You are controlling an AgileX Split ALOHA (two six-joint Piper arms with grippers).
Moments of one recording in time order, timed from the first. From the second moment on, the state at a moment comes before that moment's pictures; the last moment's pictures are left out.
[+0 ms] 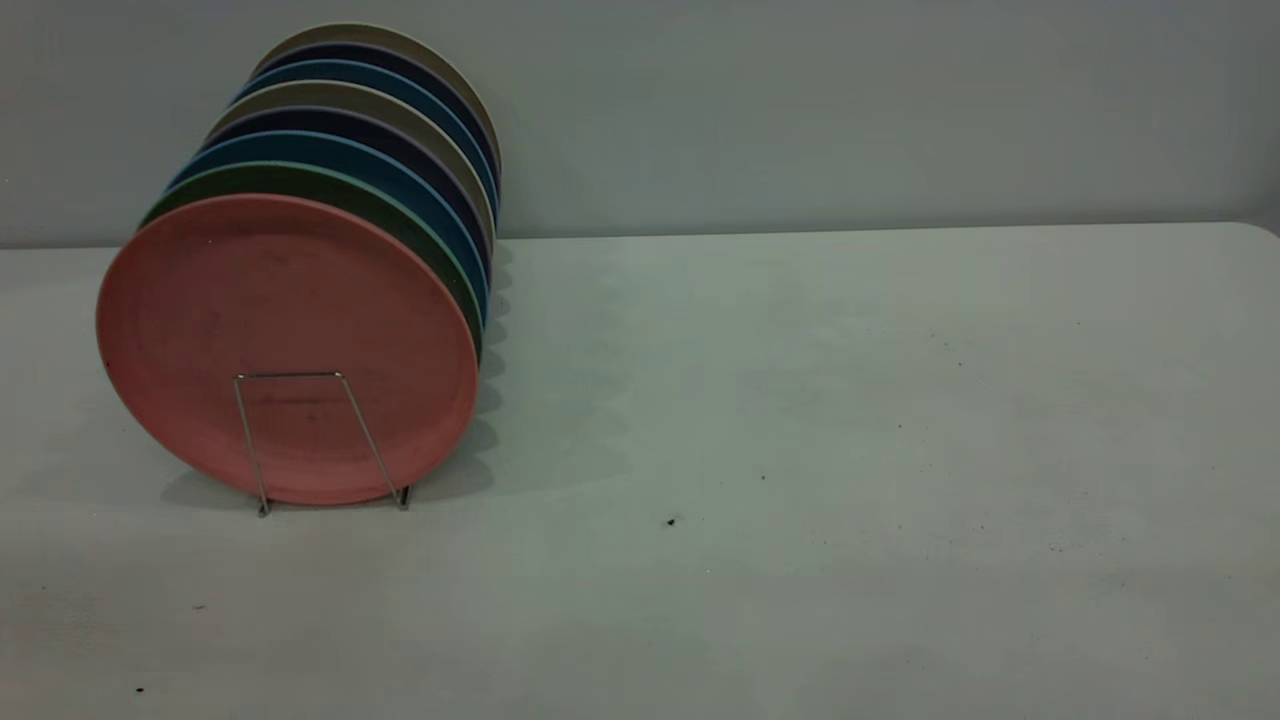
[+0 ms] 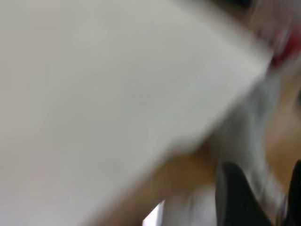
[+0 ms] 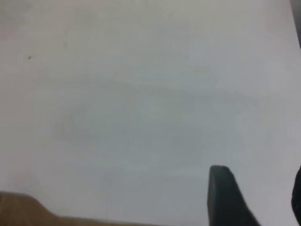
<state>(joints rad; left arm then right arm) -0.16 0.55 -0.47 -0.76 0.96 0.60 -0.05 -0.02 -0.51 0.12 1.22 -0.15</state>
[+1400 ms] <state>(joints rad) -0.13 0.18 -0.49 -0.07 1.13 0.14 0.02 -0.02 -0.47 0.12 1.14 -0.14</state>
